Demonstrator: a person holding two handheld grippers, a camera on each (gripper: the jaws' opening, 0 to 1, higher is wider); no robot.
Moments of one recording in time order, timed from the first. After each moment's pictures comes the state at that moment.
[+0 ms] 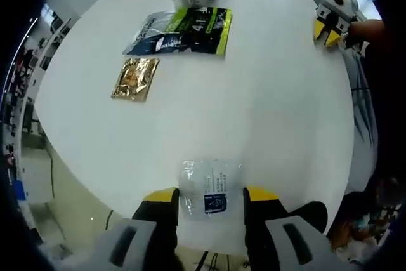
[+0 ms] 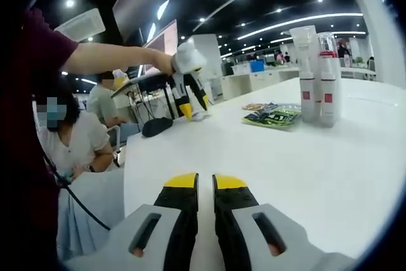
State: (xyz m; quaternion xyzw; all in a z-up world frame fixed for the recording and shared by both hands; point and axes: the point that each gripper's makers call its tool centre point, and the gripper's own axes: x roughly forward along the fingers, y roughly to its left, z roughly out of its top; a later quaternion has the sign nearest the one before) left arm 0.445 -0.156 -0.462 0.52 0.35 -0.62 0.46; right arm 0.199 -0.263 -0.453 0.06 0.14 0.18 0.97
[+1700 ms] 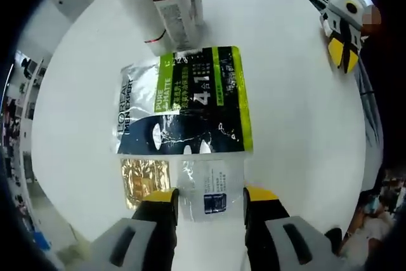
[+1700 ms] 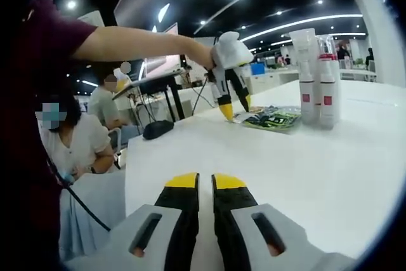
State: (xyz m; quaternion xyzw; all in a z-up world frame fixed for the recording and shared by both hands) left arm 0.426 -0.261 -0.477 0.59 0.31 -0.65 0.37; right arm 0.198 -0.264 -0.450 0.06 0.13 0.18 0.97
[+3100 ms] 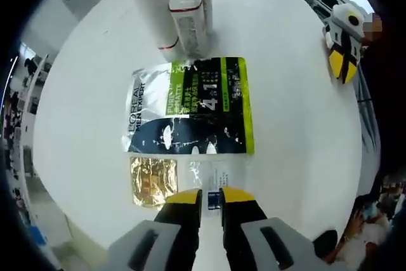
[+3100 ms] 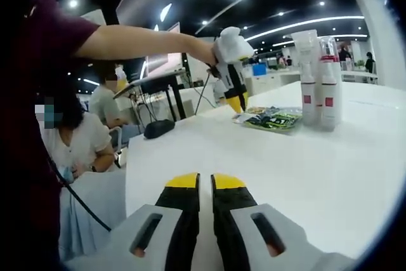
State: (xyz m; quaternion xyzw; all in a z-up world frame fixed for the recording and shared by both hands) left arm 0.428 -0.264 -0.467 0.57 0.32 -0.65 0.38; right arm 0.197 -0.263 -0.451 0.06 0.13 0.18 0.97
